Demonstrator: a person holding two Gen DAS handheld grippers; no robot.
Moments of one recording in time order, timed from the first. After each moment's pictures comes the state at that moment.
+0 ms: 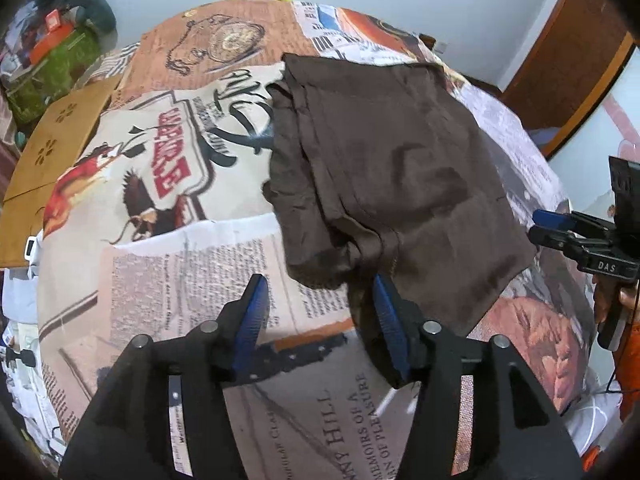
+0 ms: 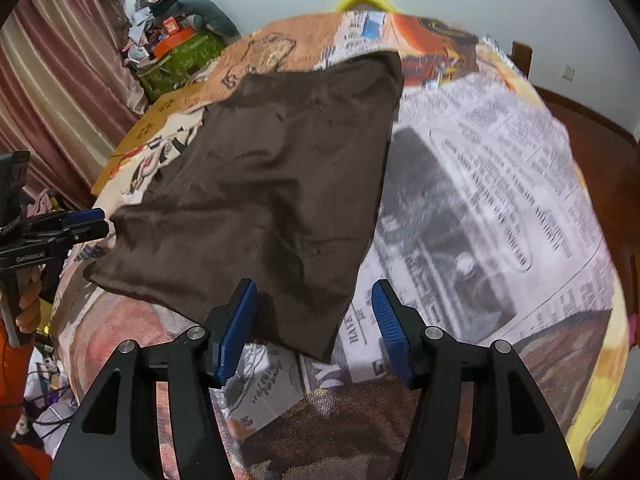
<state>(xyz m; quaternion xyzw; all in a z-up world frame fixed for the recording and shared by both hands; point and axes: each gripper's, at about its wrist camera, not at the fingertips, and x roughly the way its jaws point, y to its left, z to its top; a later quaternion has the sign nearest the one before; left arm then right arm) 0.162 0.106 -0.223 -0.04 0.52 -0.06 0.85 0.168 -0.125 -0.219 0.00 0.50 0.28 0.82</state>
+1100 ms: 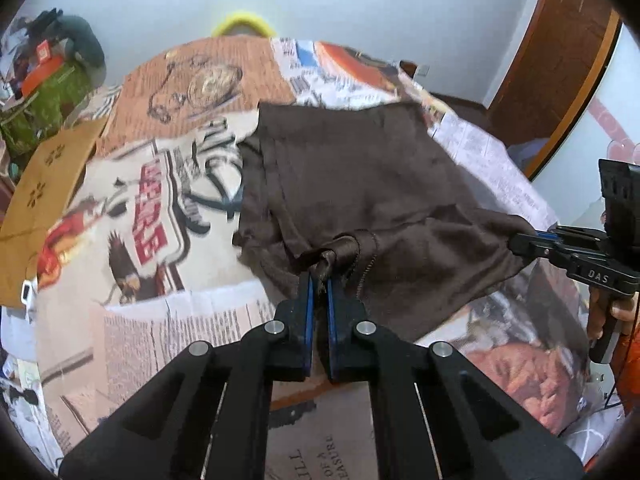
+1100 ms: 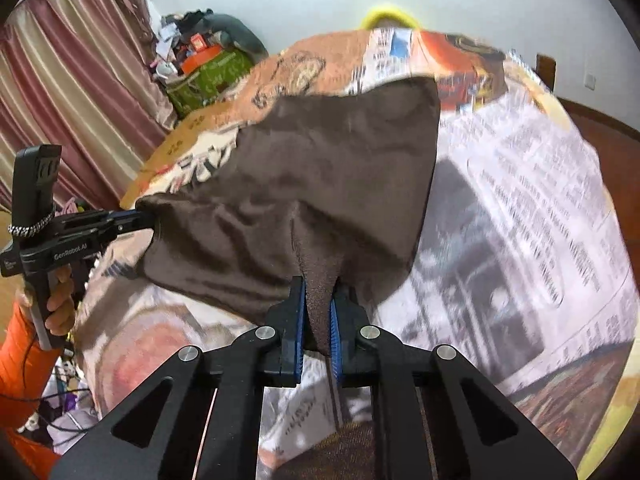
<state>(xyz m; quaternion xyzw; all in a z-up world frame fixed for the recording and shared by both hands) 0.193 0.093 -0.197 -0.04 0.46 -0.08 0.88 0.168 -0.119 -0.200 0.03 0.45 0.33 0.83</state>
